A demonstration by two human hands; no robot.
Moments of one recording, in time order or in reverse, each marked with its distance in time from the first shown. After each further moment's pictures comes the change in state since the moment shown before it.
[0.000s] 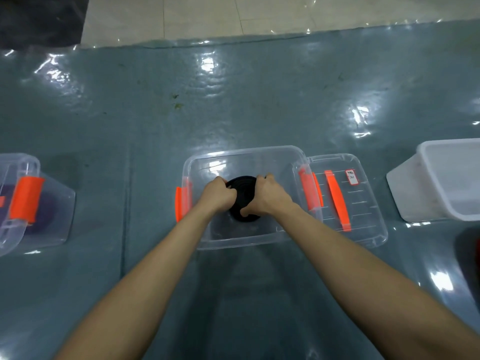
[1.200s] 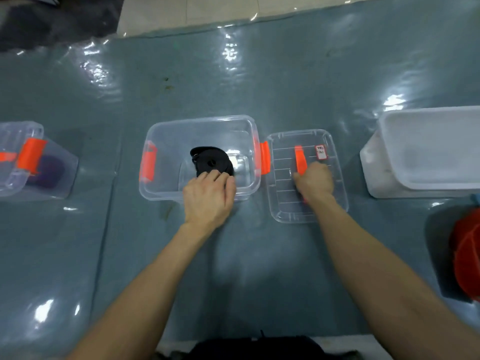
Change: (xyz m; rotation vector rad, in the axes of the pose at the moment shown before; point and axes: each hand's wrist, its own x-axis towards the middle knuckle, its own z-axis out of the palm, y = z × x) left_hand -0.129 0.029 0.115 0.694 0.786 0.489; right_hand -0.018 0.220 -0.008 0.287 0.331 0.272
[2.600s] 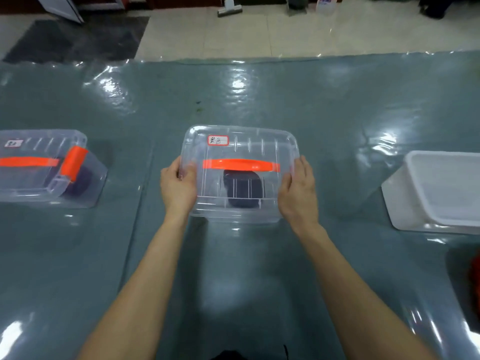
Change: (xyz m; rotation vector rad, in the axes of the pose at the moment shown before) left_hand 0.041 -0.145 -0.034 -0.970 0.119 -0.719; right_hand -0.119 -0.136 -0.007 0.402 0.168 -0.388
